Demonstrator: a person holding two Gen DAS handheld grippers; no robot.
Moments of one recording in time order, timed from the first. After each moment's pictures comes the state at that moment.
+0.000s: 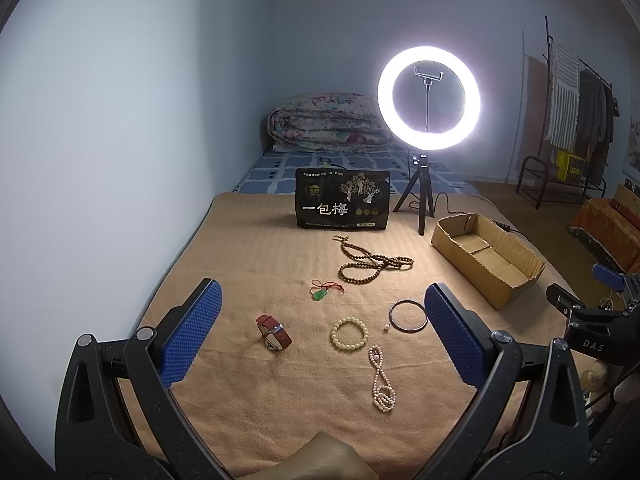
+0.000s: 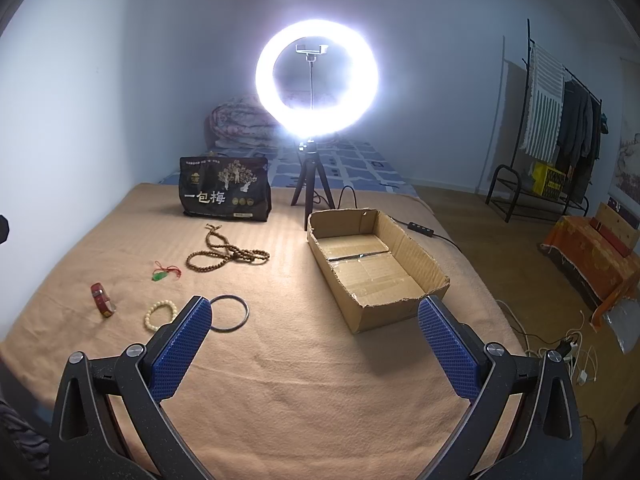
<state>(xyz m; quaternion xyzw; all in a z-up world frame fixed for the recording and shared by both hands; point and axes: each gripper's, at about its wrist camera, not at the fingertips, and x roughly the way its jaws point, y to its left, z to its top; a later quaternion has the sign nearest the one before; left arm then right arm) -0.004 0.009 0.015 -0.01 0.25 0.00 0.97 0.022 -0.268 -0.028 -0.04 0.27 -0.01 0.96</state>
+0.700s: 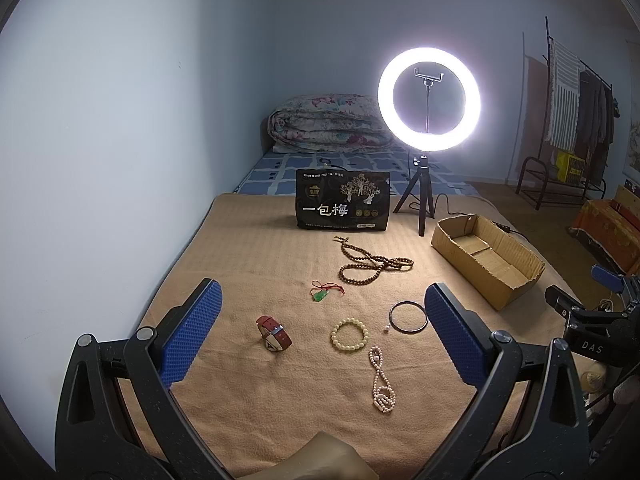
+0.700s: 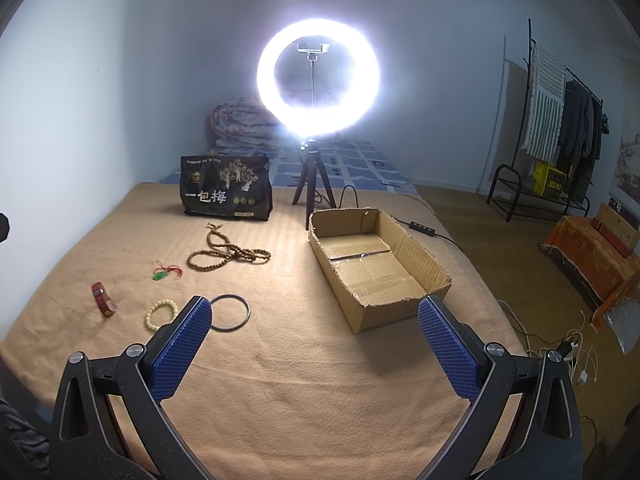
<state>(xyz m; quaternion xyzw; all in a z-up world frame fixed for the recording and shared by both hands) -0.004 0.009 0.014 -0.01 0.25 0.00 0.97 0.022 -0.267 -0.027 -0.04 0.27 -0.01 0.96</state>
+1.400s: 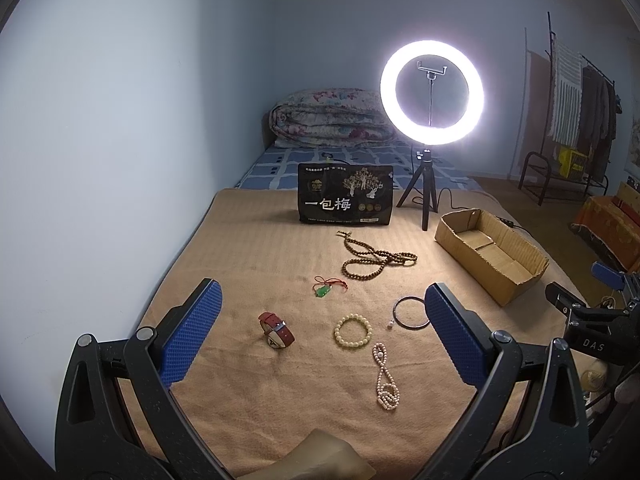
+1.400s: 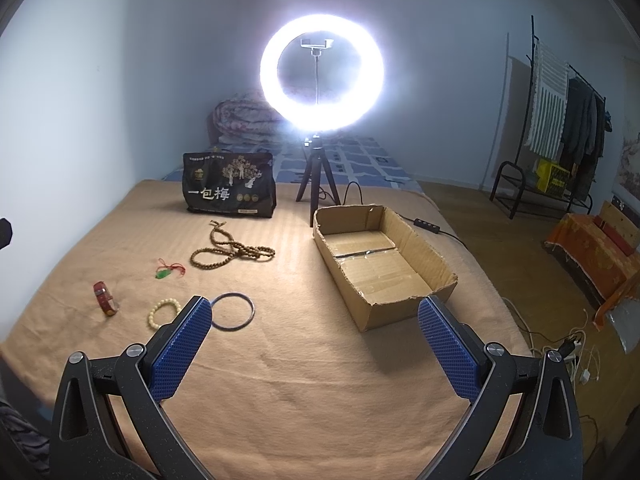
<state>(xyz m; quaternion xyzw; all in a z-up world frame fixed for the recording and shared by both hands) 0.002 0.011 0.009 -0.01 0.26 0.01 0.97 0.027 -0.263 -0.033 -0.04 0.28 -0.01 0.96</state>
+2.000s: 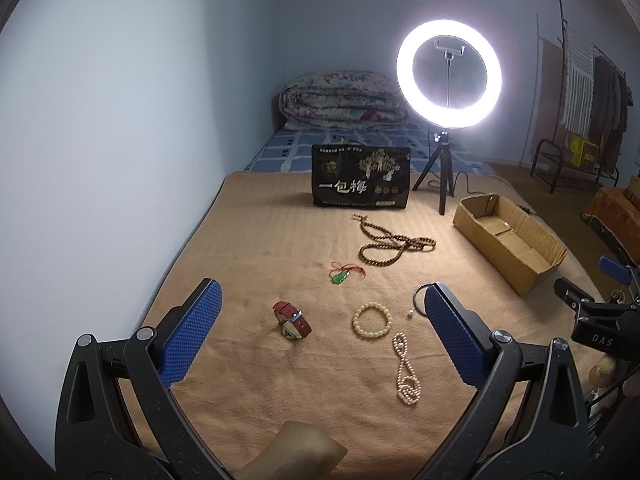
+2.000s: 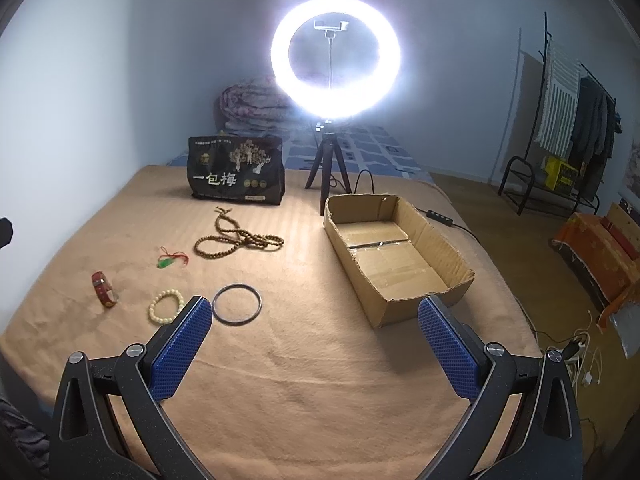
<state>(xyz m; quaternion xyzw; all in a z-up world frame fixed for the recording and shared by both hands) 0.020 0.025 -0.010 0.00 0.29 0.03 0.96 0.046 -0.252 -0.045 -0.04 0.31 0.00 0.95</state>
